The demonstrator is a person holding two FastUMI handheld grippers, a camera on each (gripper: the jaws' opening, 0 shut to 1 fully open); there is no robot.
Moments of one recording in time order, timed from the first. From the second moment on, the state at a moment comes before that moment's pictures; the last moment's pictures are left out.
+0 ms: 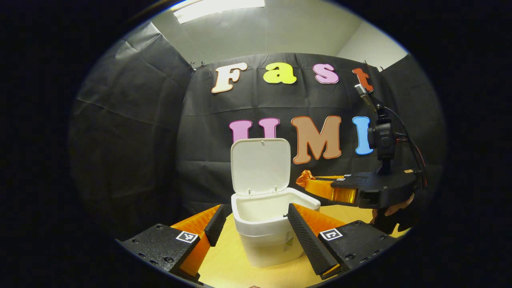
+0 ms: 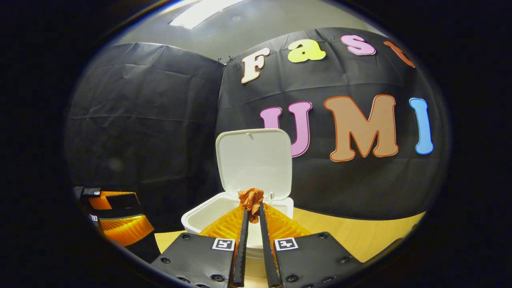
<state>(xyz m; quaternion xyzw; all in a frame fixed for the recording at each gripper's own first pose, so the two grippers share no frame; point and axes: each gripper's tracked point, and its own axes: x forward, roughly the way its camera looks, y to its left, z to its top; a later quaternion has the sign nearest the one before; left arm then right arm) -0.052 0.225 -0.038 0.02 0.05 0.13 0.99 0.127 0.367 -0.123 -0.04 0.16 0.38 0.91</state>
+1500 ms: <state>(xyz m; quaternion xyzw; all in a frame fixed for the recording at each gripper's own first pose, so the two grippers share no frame) 0.011 0.068 -0.067 -0.03 0.07 -0.04 1.00 0.110 0.127 -0.047 -0.05 0.09 0.16 0.98</state>
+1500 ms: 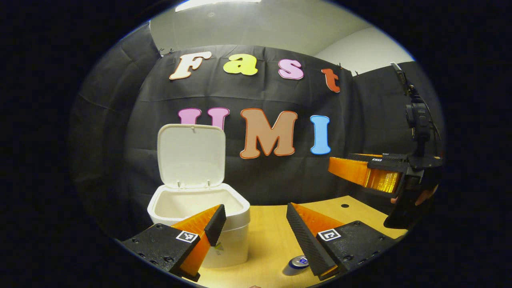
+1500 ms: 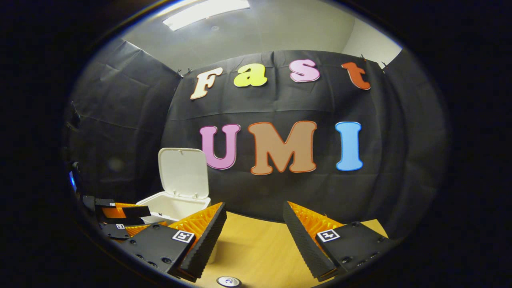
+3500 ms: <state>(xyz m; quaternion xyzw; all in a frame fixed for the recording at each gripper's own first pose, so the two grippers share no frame) -0.009 -0.046 -0.345 0.01 0.35 -0.13 0.93 0.028 -0.088 -0.094 -0.10 0.19 -0.04 0.97</state>
